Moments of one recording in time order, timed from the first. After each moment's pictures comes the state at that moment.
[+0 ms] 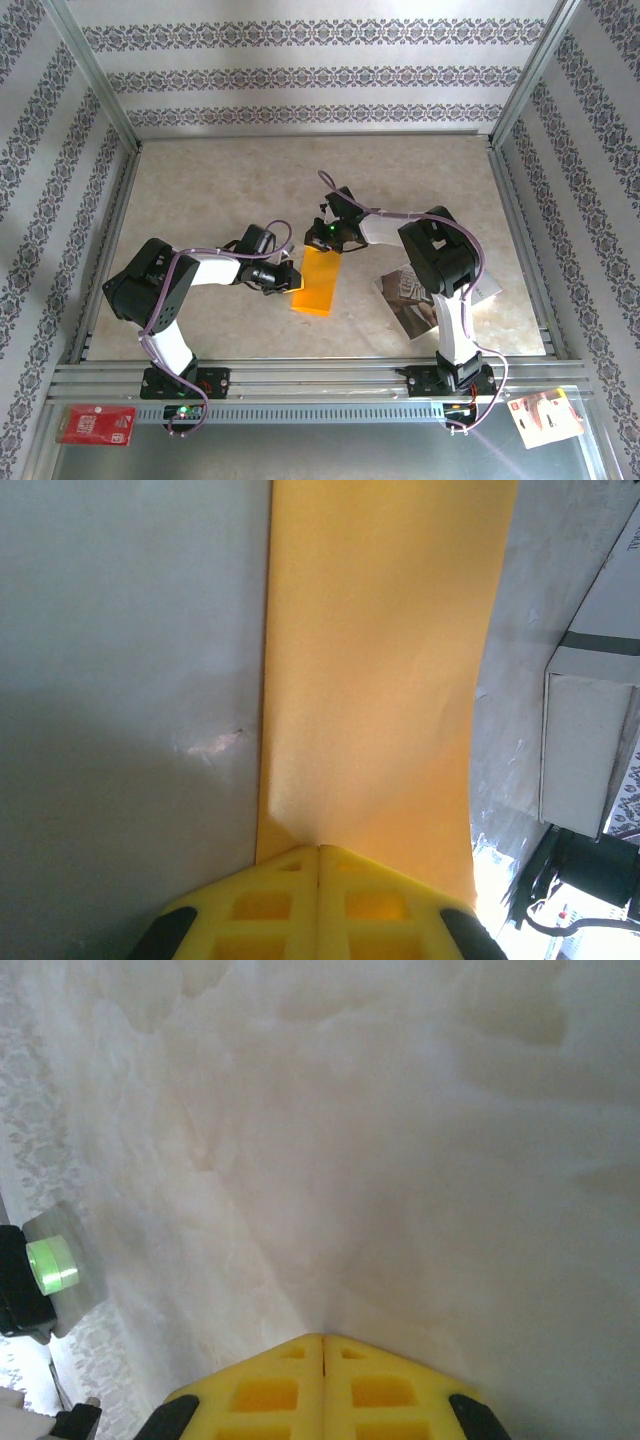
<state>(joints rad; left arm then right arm) -0.46 1.74 0.70 -0.03 0.68 -0.63 0.54 2.10 1.25 -0.11 -0.53 0.85</state>
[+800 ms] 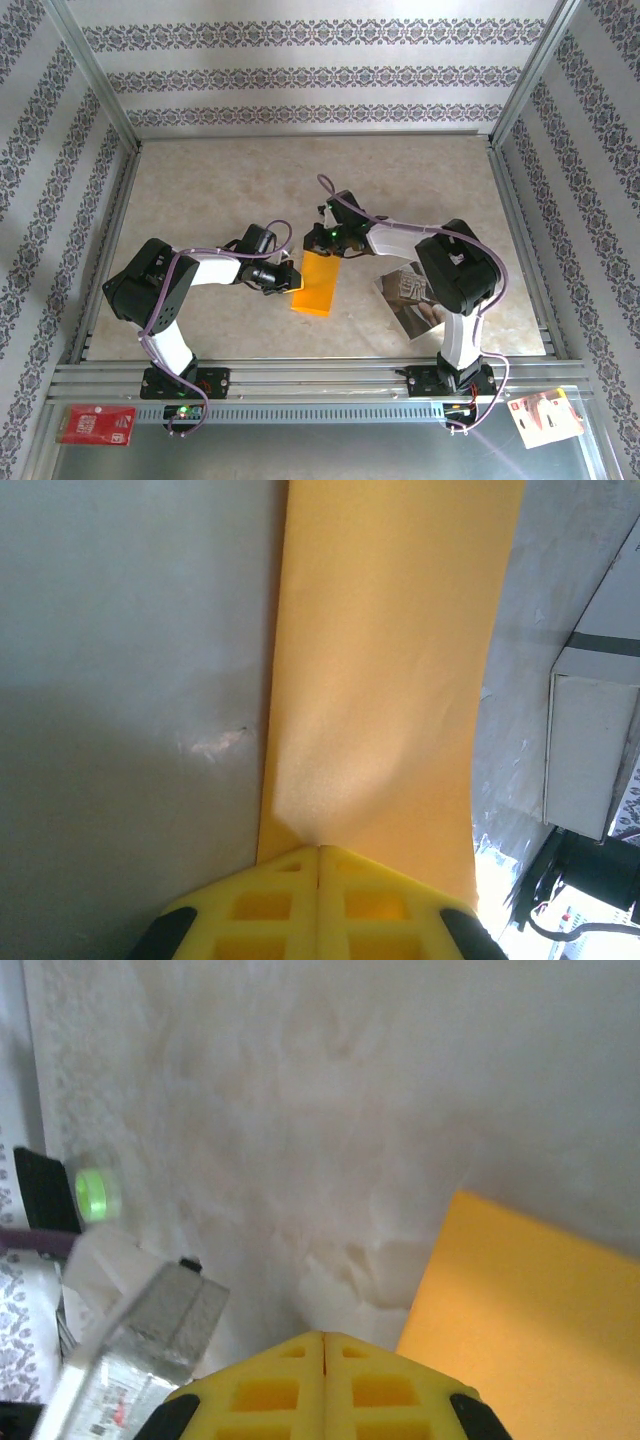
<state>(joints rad) -0.46 1.73 0.71 -0.05 0.67 -0.64 0.60 1.91 1.11 -0.07 -0.52 0.81</state>
